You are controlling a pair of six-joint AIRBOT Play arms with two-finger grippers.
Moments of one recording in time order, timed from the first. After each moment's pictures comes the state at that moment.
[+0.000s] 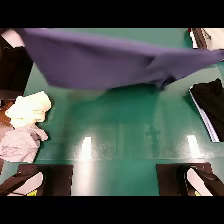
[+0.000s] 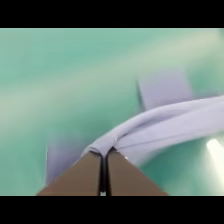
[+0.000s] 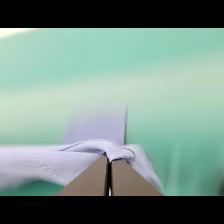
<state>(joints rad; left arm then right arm) 0.10 -1.06 1.92 1.01 -1.28 -1.28 -0.34 -0.84 1.48 -1.04 1.13 1.46</state>
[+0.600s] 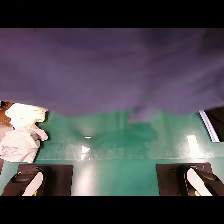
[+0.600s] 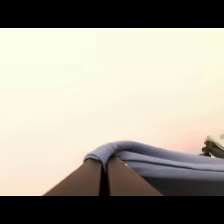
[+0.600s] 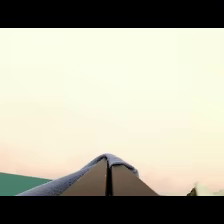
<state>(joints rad) 0.12 -0.73 2.08 1.01 -1.08 -1.28 -0.34 -0.83 2.14 -1.10 1.16 1.43</state>
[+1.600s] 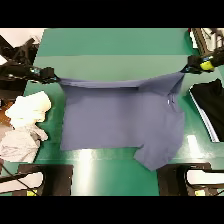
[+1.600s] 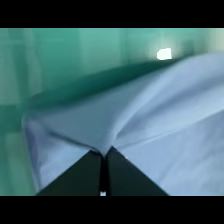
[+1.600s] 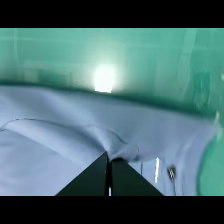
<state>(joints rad) 0.12 -1.40 1.33 0.92 -1.09 -1.27 -0.18 -1.52 1.64 -1.16 1.34 1.45</state>
